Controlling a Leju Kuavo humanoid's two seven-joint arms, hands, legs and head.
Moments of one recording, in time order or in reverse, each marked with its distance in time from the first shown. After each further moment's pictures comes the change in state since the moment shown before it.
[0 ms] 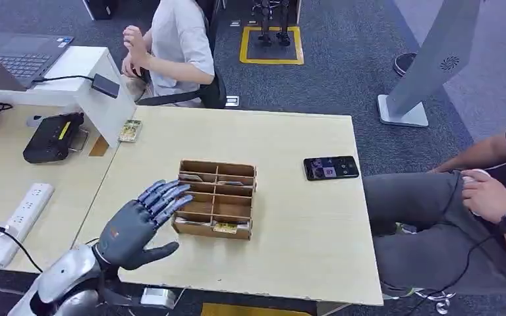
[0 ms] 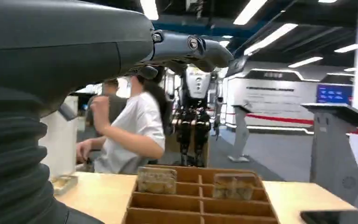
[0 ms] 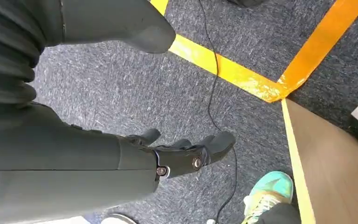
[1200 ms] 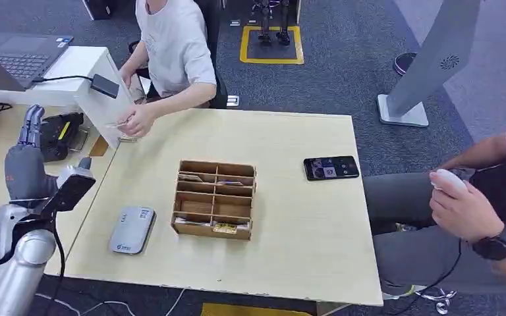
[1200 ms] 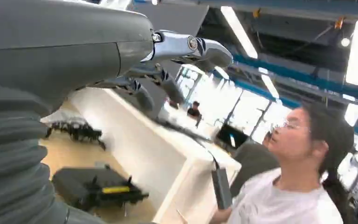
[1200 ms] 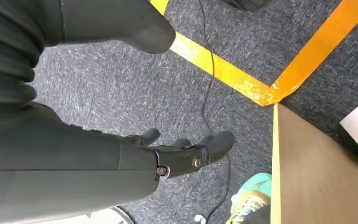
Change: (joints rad) left arm -0.162 -0.069 0.442 0.349 0.348 0.237 0.136; right arm -0.020 0.013 0.045 -0.011 0.049 0.007 0.054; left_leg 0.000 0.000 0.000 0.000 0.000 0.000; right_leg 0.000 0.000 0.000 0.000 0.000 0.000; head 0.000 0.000
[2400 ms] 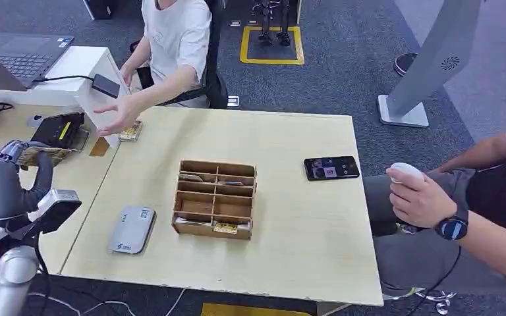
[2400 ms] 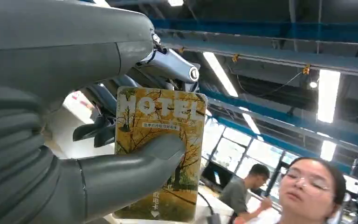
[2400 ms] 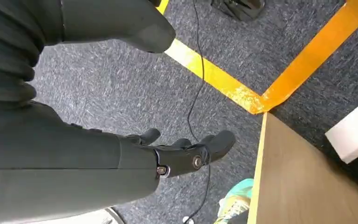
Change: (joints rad) left arm 0.106 -0.007 0.127 -0.138 -0.138 0.082 -0.100; right arm -0.009 0.023 0.015 -0.004 0.042 0.022 0.019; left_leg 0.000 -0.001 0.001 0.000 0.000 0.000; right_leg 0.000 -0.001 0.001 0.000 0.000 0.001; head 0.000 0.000
